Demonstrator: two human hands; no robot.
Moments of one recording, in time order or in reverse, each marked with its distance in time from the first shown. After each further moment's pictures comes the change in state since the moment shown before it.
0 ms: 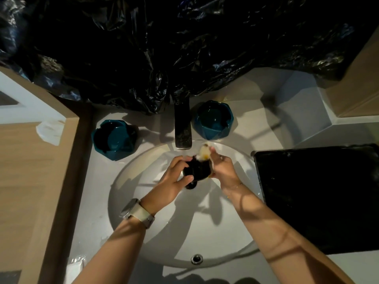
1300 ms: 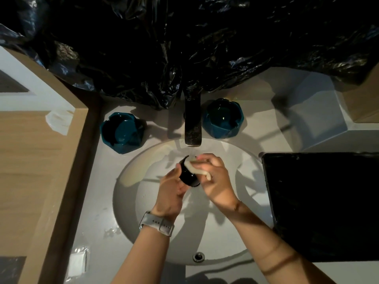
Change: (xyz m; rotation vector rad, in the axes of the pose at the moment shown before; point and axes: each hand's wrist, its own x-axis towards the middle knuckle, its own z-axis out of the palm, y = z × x) left_hand -0.014 0.021 0.025 -1.048 0.475 -0.526; right_hand -0.041 0.015 0.014 -0.466 -0.112 -0.756
